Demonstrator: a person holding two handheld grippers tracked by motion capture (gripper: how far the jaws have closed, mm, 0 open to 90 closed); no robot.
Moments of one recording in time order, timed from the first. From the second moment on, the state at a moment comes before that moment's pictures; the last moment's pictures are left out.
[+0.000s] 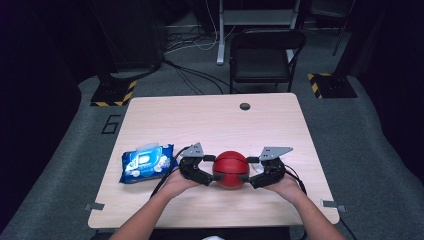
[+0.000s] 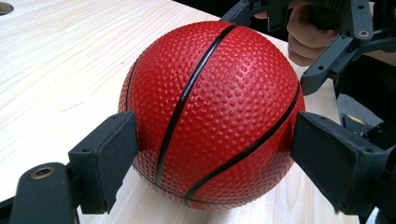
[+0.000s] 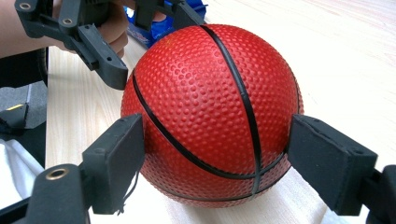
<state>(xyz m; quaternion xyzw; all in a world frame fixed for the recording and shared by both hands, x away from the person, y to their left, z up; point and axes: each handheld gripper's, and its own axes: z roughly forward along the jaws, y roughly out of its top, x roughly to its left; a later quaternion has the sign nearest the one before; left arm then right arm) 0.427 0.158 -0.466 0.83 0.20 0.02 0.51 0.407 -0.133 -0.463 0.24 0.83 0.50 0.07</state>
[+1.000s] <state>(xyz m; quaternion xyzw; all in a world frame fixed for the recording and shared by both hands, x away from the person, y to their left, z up) 0.436 0.145 -0.461 0.84 0.20 0.00 0.50 0.414 -0.167 -0.464 0.30 0.82 0.46 0.13</state>
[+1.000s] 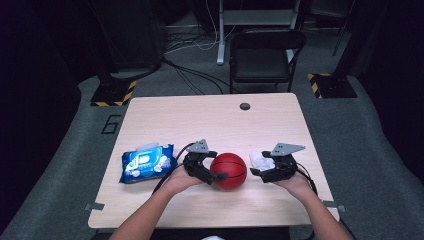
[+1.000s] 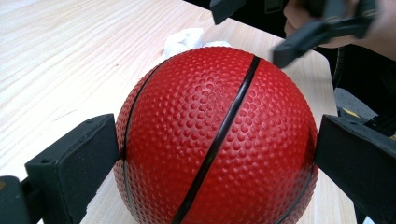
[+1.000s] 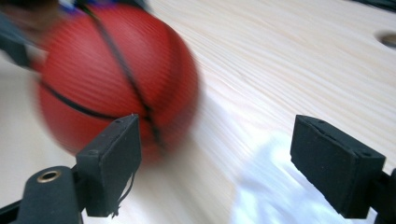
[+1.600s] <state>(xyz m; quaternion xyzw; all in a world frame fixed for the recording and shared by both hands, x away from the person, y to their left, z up) 0.435 0.143 -0.460 0.84 0.19 0.00 0.50 0.451 -0.205 -0.516 0.43 0.80 0.36 0.19</state>
